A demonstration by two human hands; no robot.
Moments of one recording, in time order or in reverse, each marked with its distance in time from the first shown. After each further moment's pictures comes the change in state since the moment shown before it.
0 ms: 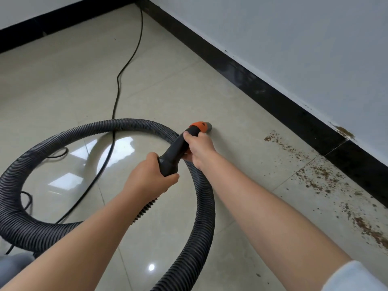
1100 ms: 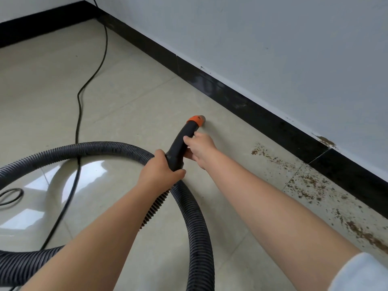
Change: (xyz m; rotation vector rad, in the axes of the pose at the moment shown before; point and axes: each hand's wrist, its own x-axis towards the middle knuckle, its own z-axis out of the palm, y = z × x) left_hand 0.100 0.028 0.012 -0.031 -0.040 0.157; right_hand 0.046 -0.049 -0.009 -0.173 0.156 -0.118
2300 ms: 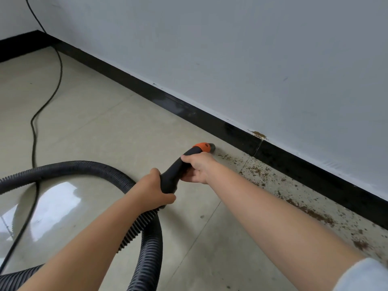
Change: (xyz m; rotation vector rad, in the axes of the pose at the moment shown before) left_hand -0.054 0.061 0.034 0.143 -0.300 0.156; right_hand -0.078 0.008 -0.116 0.235 0.008 0.248
